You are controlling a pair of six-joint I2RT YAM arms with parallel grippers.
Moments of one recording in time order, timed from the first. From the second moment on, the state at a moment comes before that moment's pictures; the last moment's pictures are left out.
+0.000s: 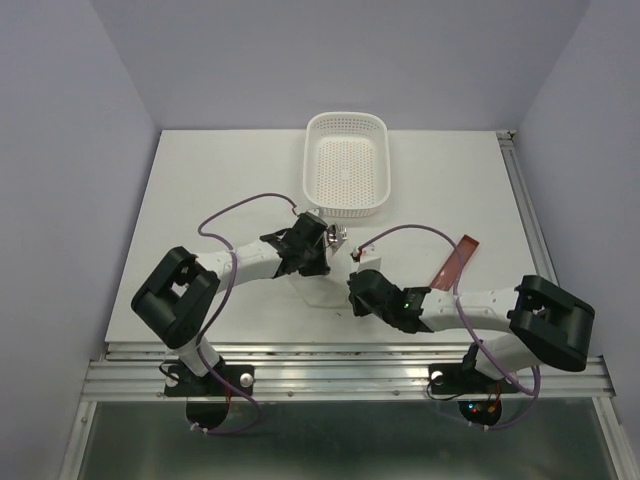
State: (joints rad) left arm -0.74 1.62 0.89 -0.20 -0.01 -0.75; right arm 1.08 1.41 0.57 0.07 0.41 0.62
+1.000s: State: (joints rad) left arm -0.74 1.62 0.89 -0.21 -0.09 -0.73; right arm 1.11 1.39 0.56 0.08 0.37 0.71
